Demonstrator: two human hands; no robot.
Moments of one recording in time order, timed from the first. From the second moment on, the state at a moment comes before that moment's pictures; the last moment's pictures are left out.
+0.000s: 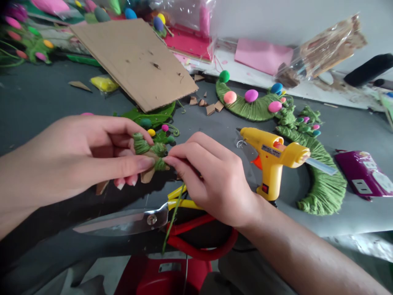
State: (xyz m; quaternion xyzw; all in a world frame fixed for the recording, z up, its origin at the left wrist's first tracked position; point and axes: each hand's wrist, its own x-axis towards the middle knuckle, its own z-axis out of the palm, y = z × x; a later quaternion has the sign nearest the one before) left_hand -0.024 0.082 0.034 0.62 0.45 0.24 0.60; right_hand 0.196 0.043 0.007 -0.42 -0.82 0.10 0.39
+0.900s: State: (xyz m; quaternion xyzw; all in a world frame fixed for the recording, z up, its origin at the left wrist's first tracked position) left_hand -0.018 0.071 0.023 0.68 0.50 0.32 0.43; right_hand 0.195 0.039 0.003 -0.36 -0.88 0.03 0.32
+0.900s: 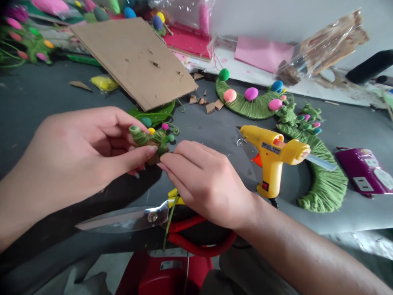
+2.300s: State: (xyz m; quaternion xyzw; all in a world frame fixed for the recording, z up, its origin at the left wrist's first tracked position) left_hand -0.020 0.072 0.025 0.67 0.49 0.32 0.45; right_hand 0.196 0.035 0.002 -0.37 -0.88 0.06 0.31
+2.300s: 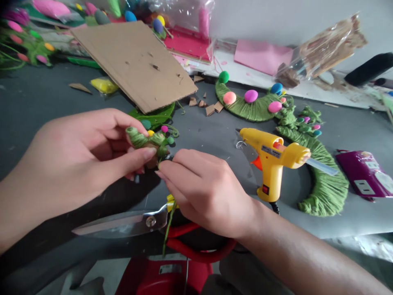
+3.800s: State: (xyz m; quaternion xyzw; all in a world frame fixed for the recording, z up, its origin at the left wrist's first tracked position) left_hand -0.022 0.075 0.027 0.65 0.48 0.28 0.52; right_hand 0.196 0.039 0.005 -0.42 -0.82 0.07 0.37
